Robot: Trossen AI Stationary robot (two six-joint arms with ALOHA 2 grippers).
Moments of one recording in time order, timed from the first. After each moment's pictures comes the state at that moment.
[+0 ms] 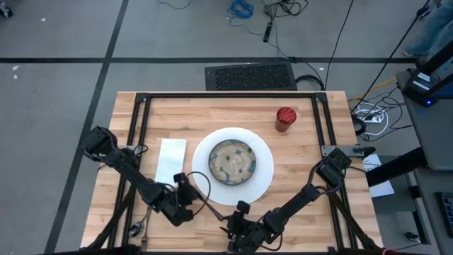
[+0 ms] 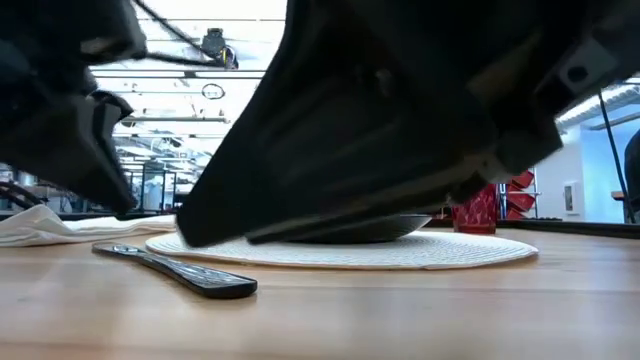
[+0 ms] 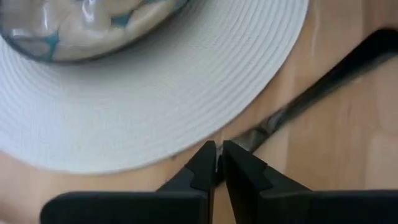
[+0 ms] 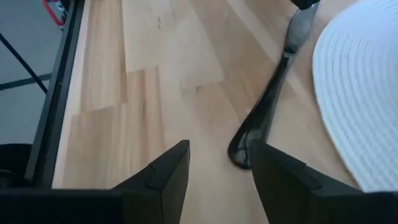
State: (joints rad) left arm -0.72 1.66 0.83 -0.38 -0.60 -0.75; right arm 0.68 2.27 1.47 0.02 0.69 0.72
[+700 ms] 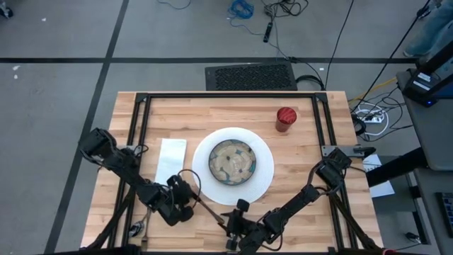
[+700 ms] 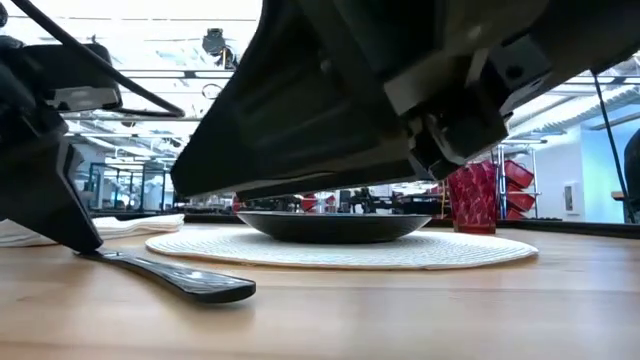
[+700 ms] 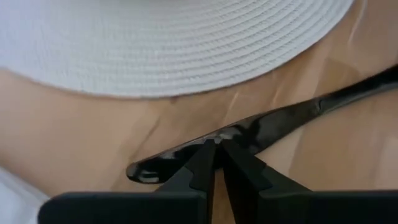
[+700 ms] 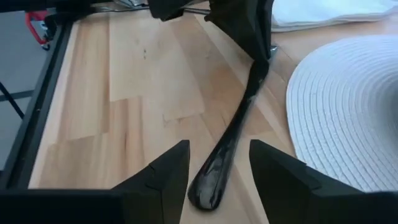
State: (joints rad) left arm -0.76 1.71 0.72 -0.29 -0.54 -1.14; right arm 0.68 2.29 1.47 0.09 0.82 0.62
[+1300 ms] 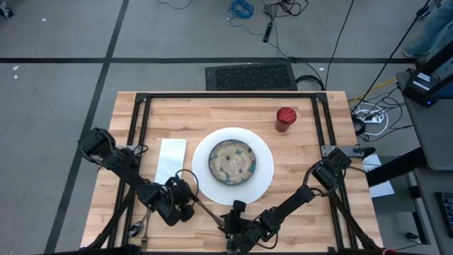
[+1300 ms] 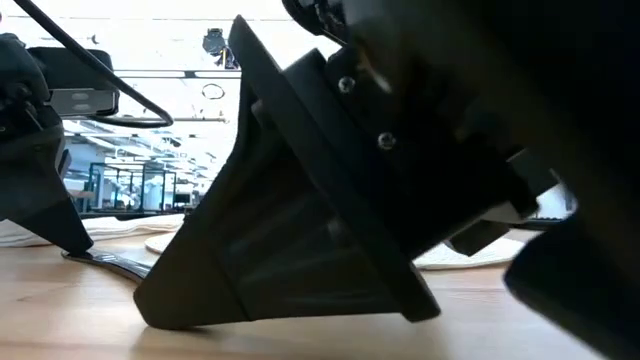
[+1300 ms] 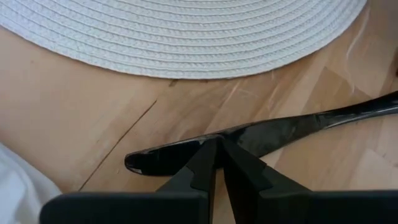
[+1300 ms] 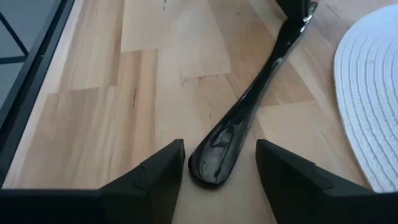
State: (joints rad) left arm -0.76 1.71 0.71 -0.29 -0.50 -1.30; right arm 0.66 2.35 1.47 0.08 0.65 0.59
